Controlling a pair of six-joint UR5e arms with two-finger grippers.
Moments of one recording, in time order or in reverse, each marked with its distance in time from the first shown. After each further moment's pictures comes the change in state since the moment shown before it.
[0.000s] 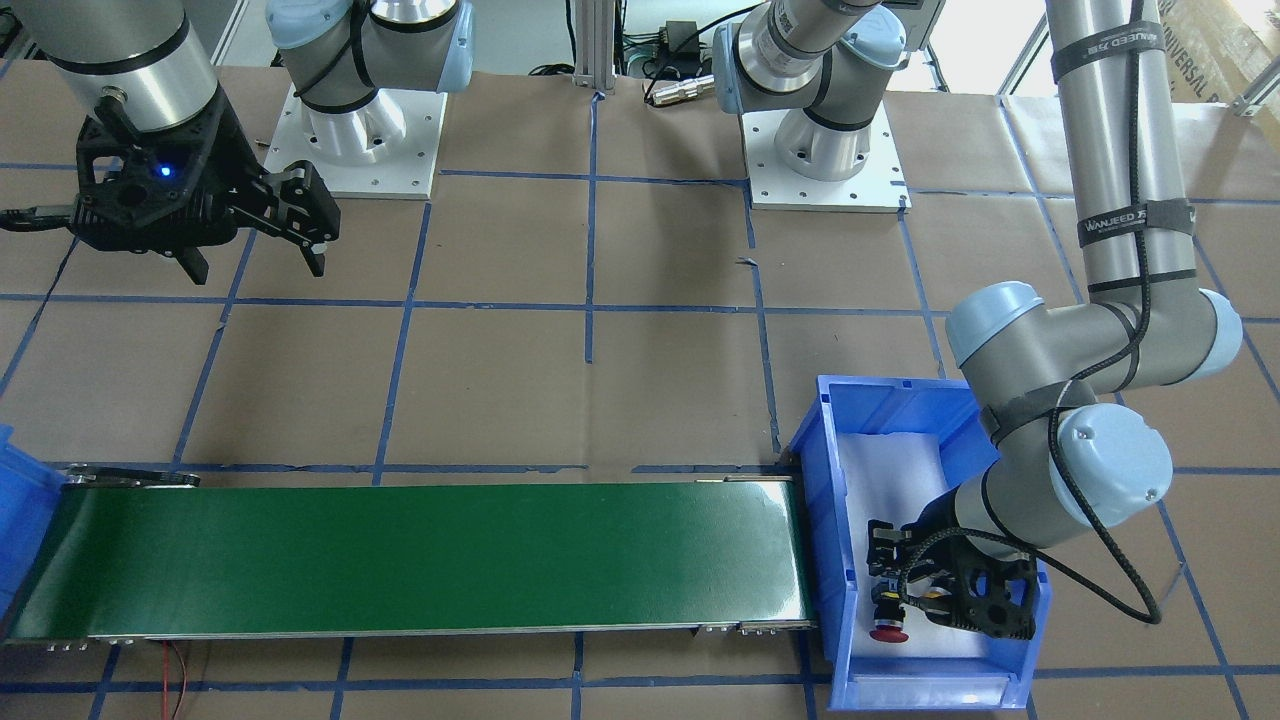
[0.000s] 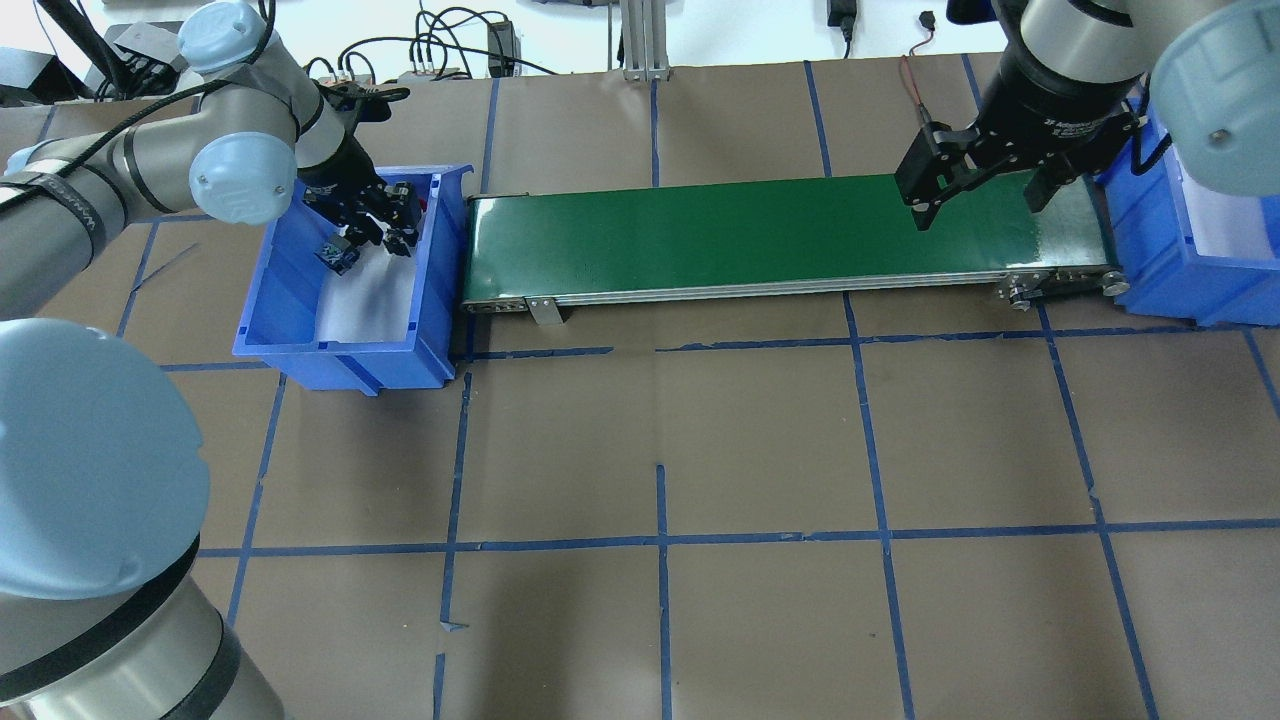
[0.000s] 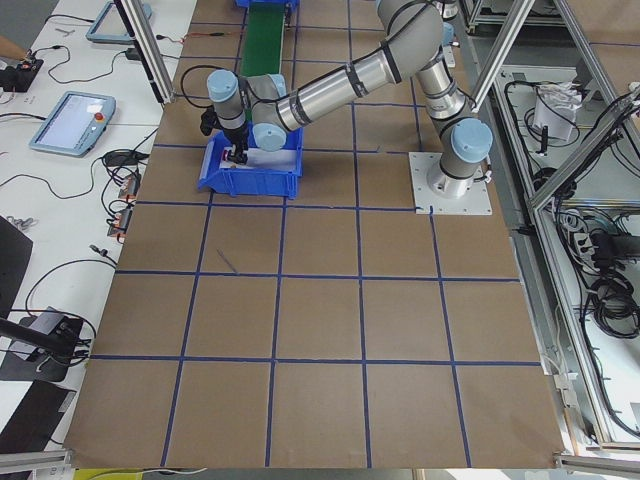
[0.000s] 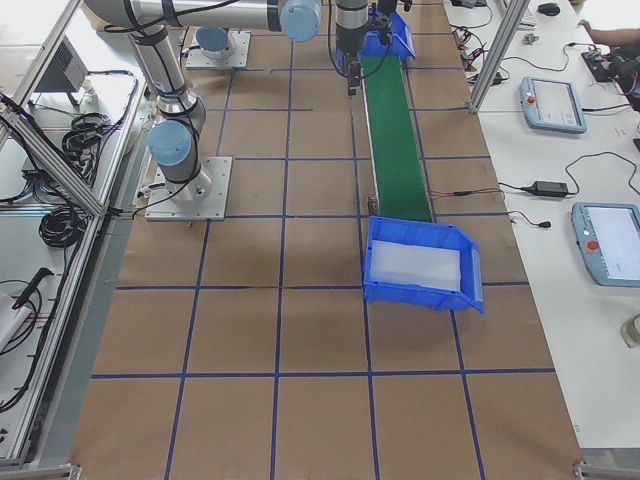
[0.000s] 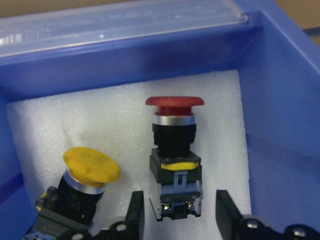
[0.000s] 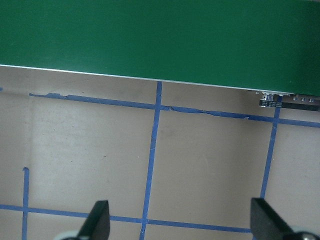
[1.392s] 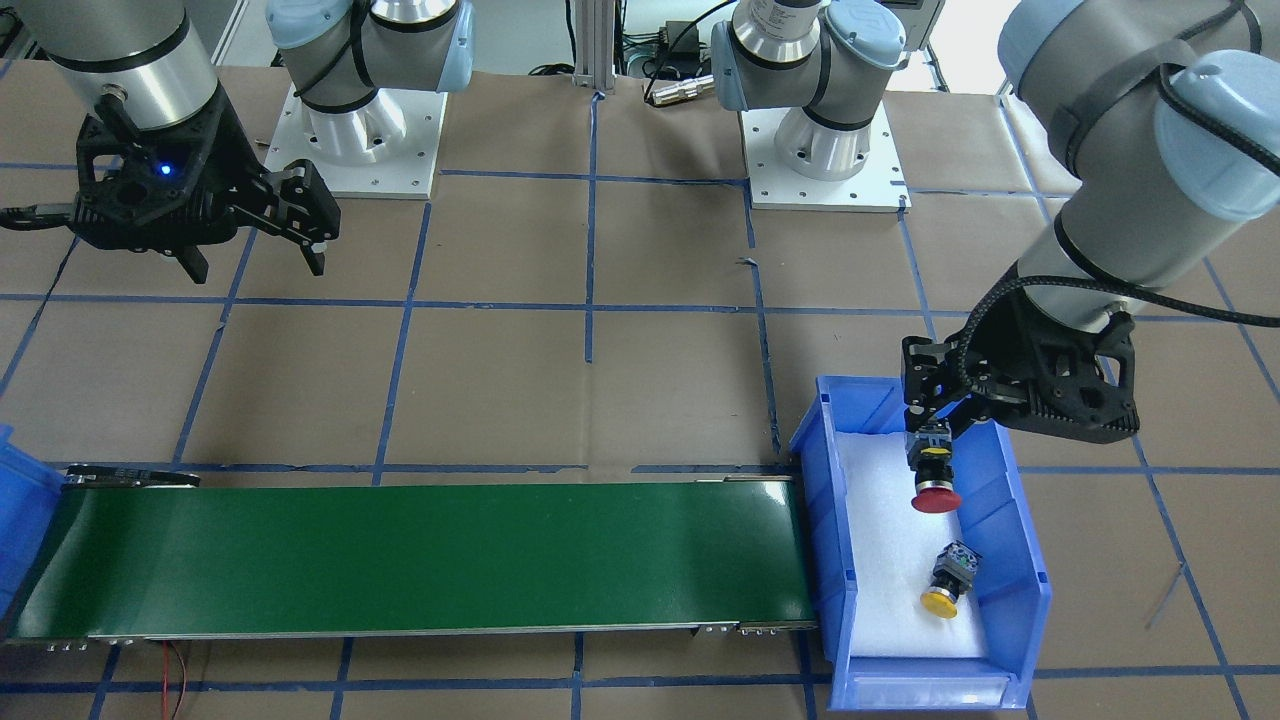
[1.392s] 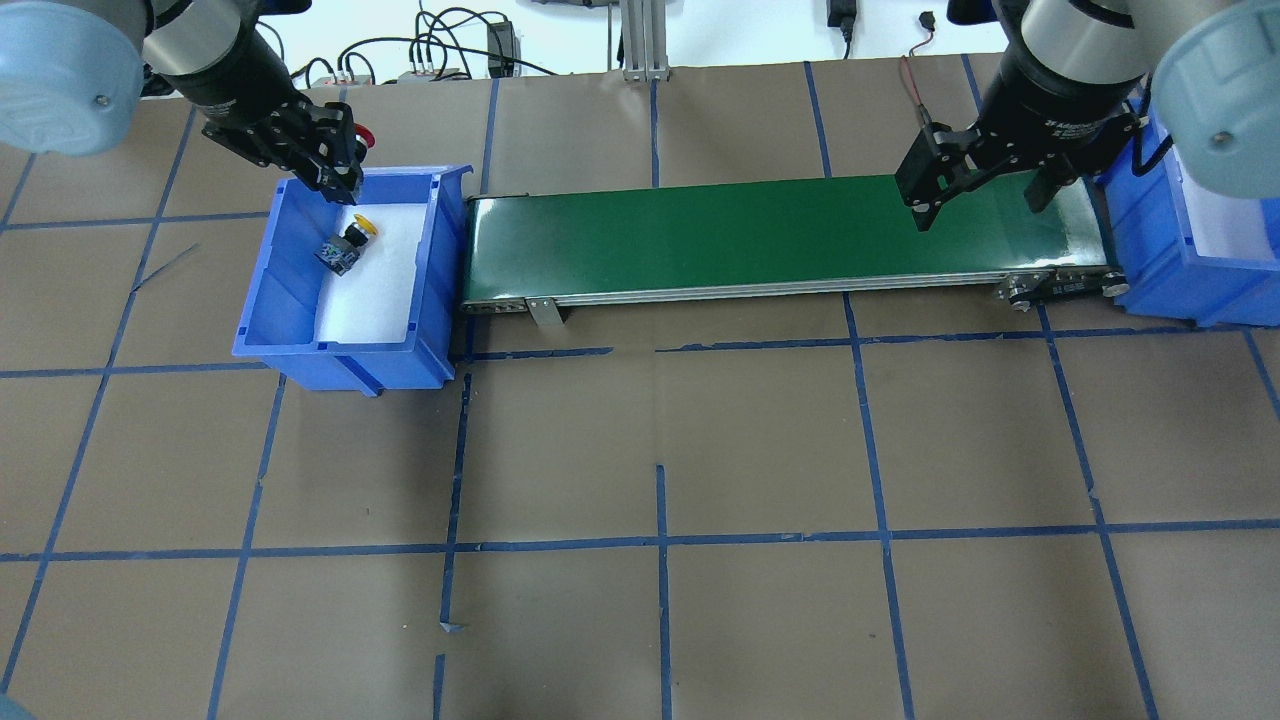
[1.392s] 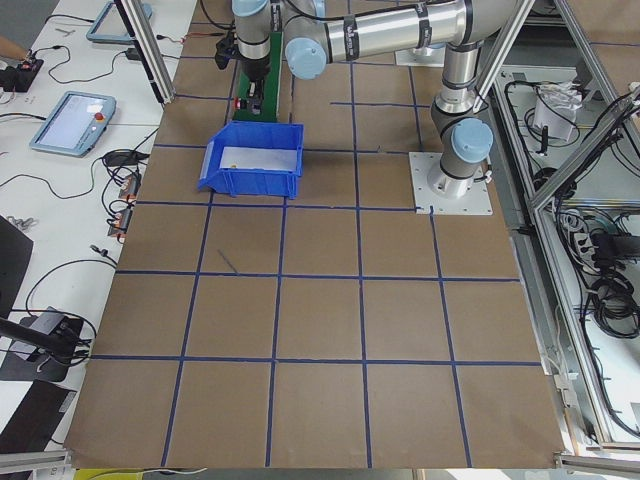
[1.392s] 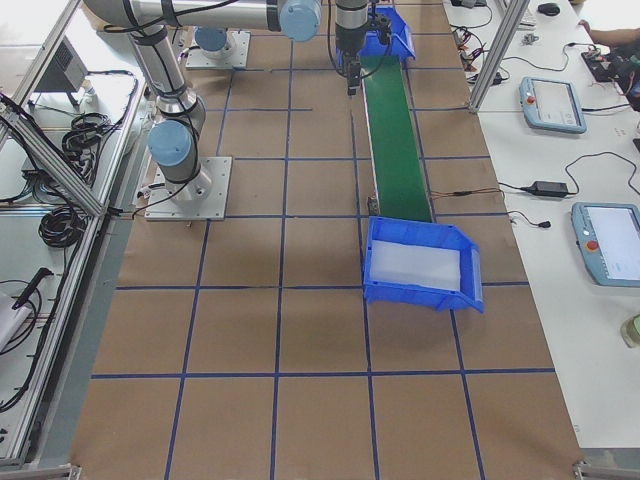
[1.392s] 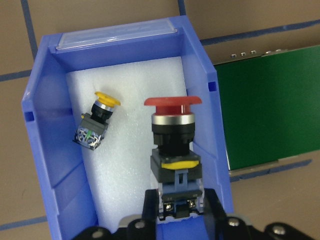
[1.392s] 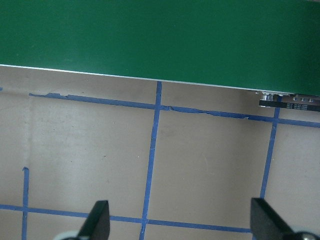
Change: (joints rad) left arm -0.054 0.365 0.011 -0.296 0.008 -0.121; right arm 0.000 -0.001 0.000 0.000 0.000 0.000
